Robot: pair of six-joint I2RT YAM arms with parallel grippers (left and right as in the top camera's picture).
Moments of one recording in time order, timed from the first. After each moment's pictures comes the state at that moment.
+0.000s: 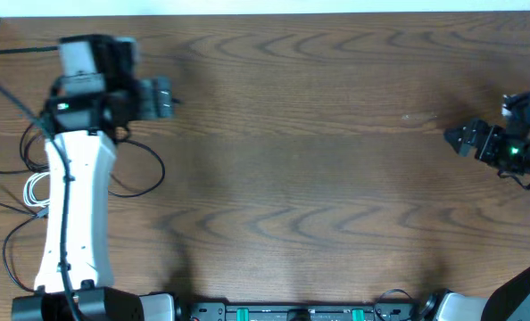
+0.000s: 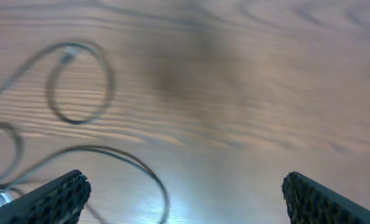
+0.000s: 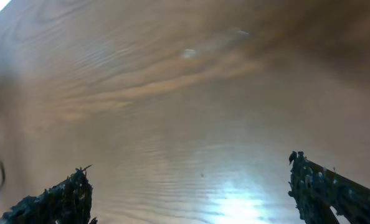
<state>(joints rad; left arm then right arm) 0.09 1.50 1.46 -0.89 0.08 0.05 -0.48 1.50 1.12 -0.79 -0.61 -0.13</state>
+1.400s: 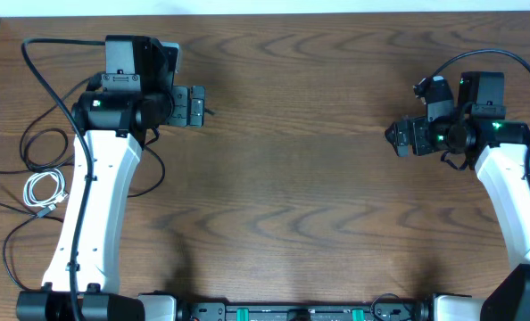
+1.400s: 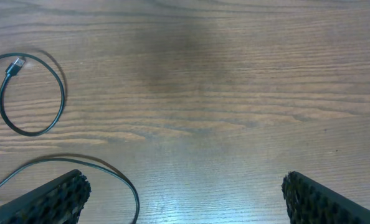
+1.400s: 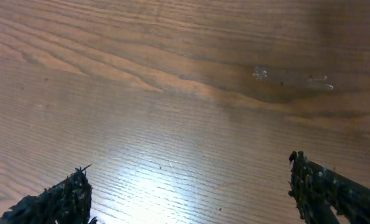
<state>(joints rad) -0.04 1.50 1.46 -0.92 0.08 0.06 -0.06 1.50 1.12 -0.69 -0.30 -0.22</state>
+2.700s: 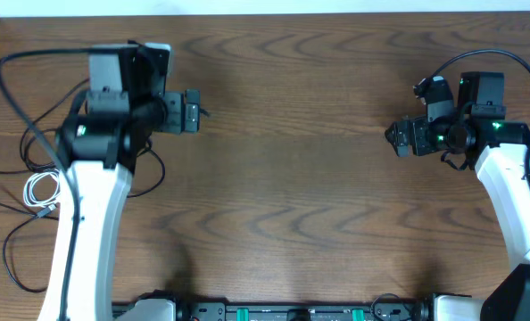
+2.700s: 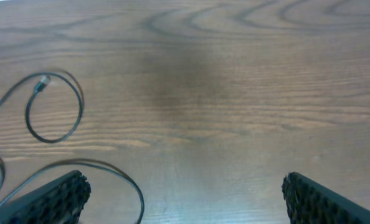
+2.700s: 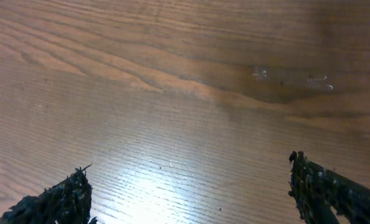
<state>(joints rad) -0.04 1.33 1.40 -0.91 0.08 0.06 -0.06 1.50 1.12 -0.69 -0.30 -0.22</state>
